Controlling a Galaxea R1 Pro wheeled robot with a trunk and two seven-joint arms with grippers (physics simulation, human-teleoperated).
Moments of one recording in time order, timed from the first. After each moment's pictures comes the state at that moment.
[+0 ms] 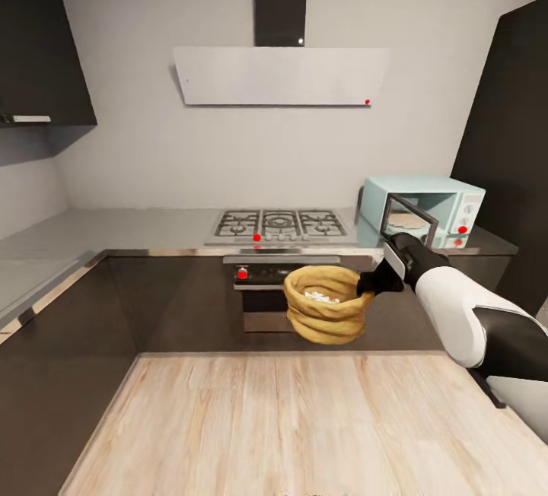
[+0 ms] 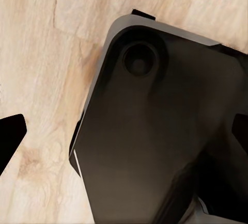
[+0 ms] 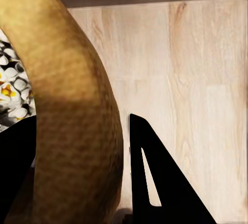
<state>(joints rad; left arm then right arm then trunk) 0.00 -0.01 0.00 -0.08 0.35 -0.08 0.09 -1.34 -0.08 -0.13 -0.21 0.19 1.04 0.12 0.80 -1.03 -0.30</state>
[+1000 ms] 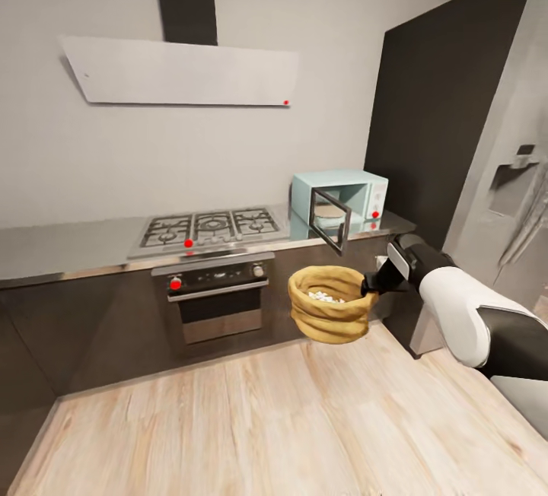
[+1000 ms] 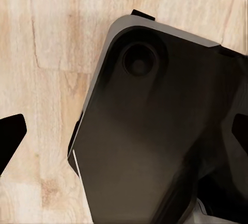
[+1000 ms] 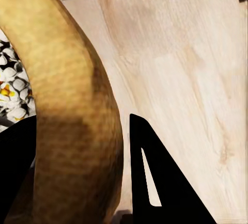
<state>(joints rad) 0.00 -0.01 0.01 -0.08 0.35 -0.08 0.08 -1.34 -0.09 -0.13 -0.21 0.19 1.04 0.12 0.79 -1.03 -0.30</state>
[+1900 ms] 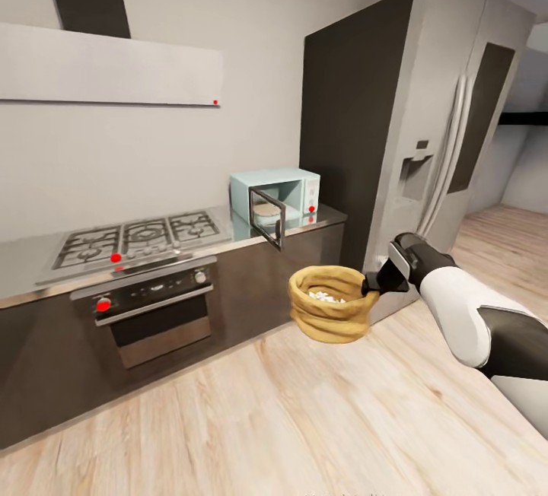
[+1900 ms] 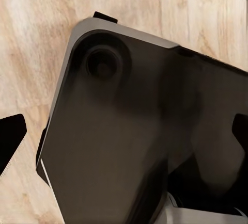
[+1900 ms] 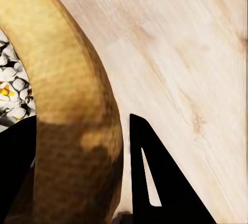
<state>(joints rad) 0.00 0.02 0.01 -0.08 0.36 -0.07 -0.11 -1.34 -0.10 -0.13 -0.21 0.19 1.04 0.12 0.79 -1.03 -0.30</state>
